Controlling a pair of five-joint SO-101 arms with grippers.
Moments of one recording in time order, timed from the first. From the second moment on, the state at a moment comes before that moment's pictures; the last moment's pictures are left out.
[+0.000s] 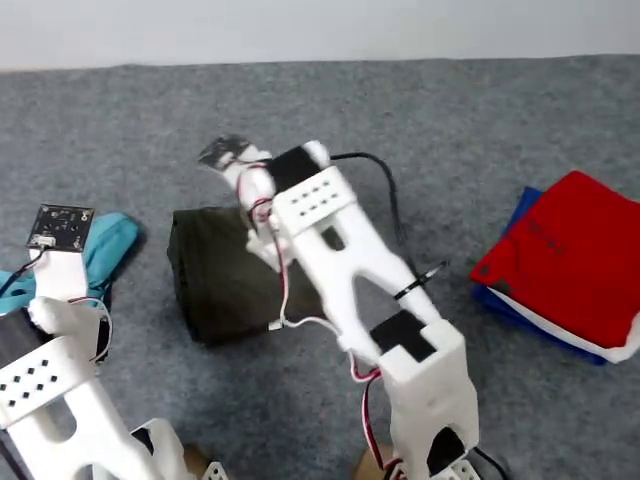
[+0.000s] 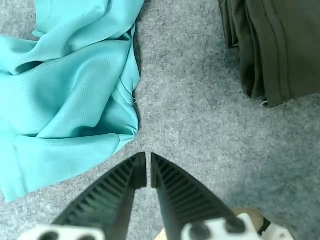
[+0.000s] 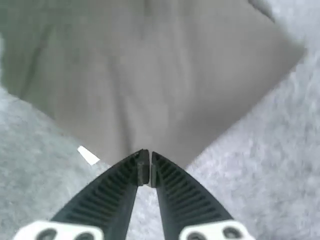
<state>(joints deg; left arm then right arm) -36.7 -45.8 38.3 96.0 -28.2 -38.6 27.0 -32.0 96.7 16.9</state>
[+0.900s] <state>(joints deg) -52.5 -45.8 37.6 95.5 -28.4 -47.6 45.1 -35.9 70.9 16.9</state>
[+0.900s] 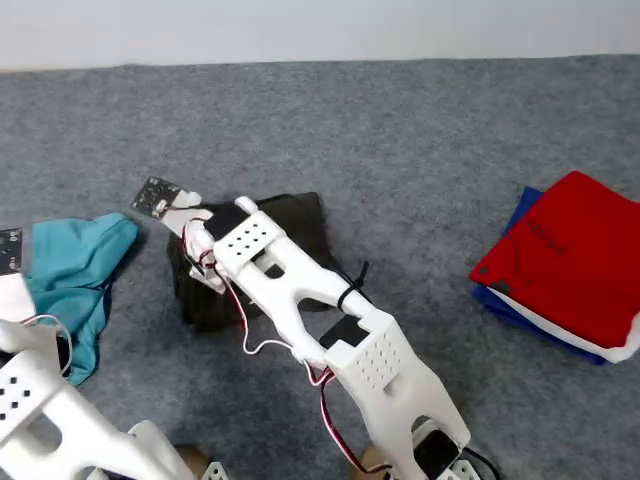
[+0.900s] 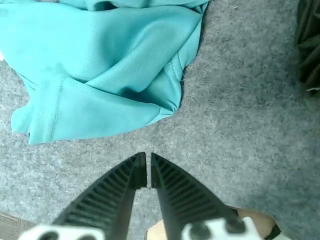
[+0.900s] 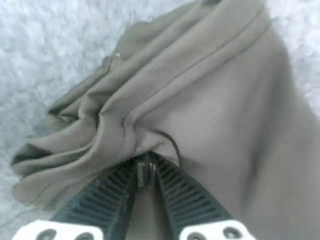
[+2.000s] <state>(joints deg) -52.5 -45.8 37.6 95.5 -28.4 -44.3 59.5 -66.7 54.7 24.6</state>
